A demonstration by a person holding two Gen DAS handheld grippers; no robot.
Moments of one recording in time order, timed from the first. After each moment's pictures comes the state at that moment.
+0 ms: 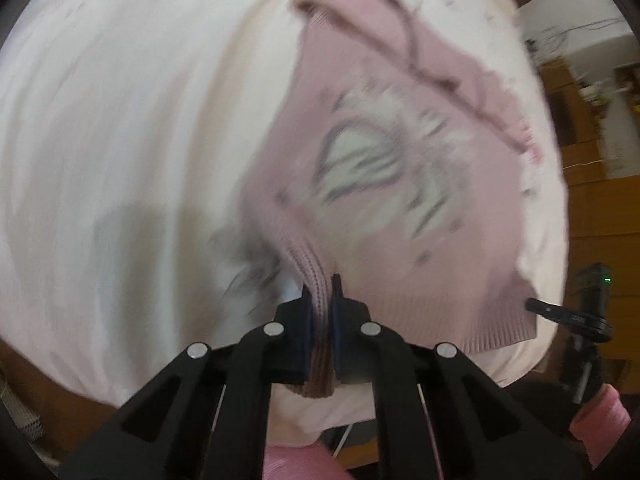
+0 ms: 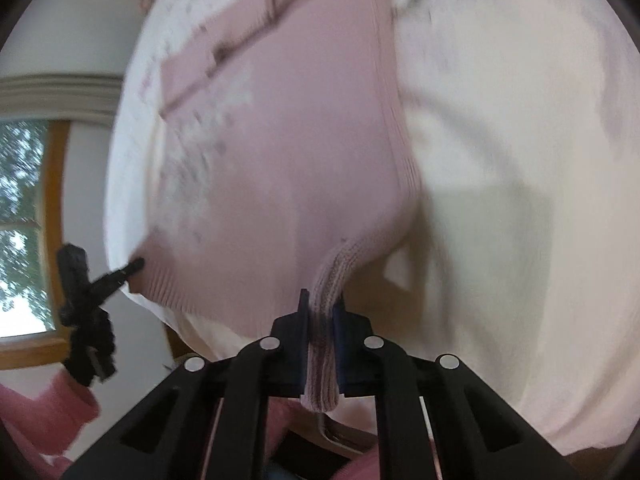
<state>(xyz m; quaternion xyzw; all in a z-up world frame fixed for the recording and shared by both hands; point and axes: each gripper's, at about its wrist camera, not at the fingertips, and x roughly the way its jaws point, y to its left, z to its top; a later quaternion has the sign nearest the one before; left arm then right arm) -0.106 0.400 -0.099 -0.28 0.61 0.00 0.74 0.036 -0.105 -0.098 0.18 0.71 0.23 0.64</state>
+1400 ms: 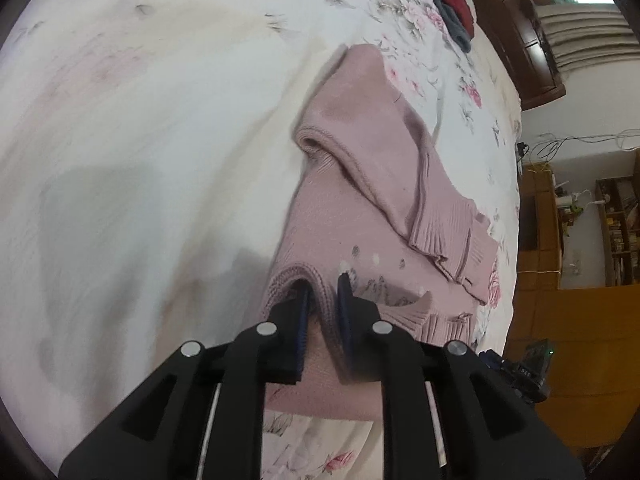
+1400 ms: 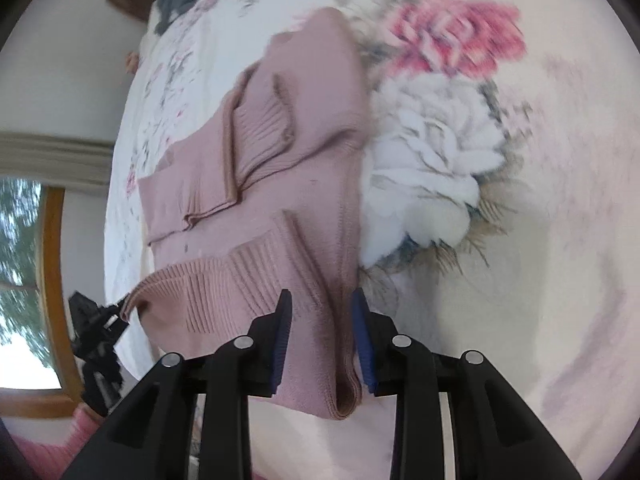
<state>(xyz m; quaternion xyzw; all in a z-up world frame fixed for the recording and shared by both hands) 0.029 0.457 -0.133 -0.43 0.53 0.03 0.73 0.201 -0.126 -0.104 0.19 0.66 0.20 0.70</state>
